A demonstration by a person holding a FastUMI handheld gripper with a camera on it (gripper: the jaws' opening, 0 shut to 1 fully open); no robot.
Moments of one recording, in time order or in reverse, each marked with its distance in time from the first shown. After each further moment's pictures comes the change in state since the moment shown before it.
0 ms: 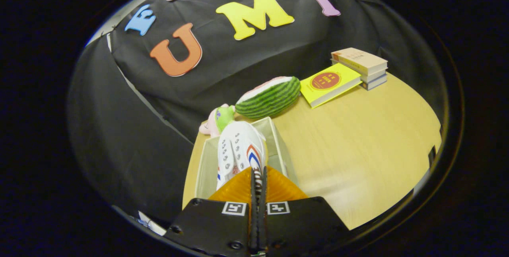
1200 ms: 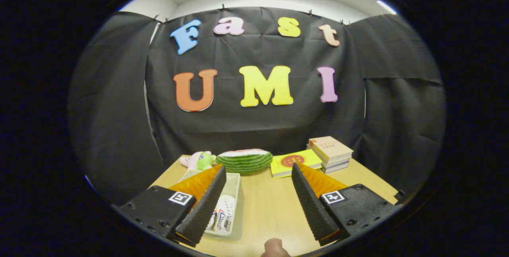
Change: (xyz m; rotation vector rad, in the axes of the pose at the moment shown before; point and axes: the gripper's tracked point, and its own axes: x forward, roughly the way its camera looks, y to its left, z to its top) arm -0.158 -0.025 0.081 -0.385 -0.538 -0.117
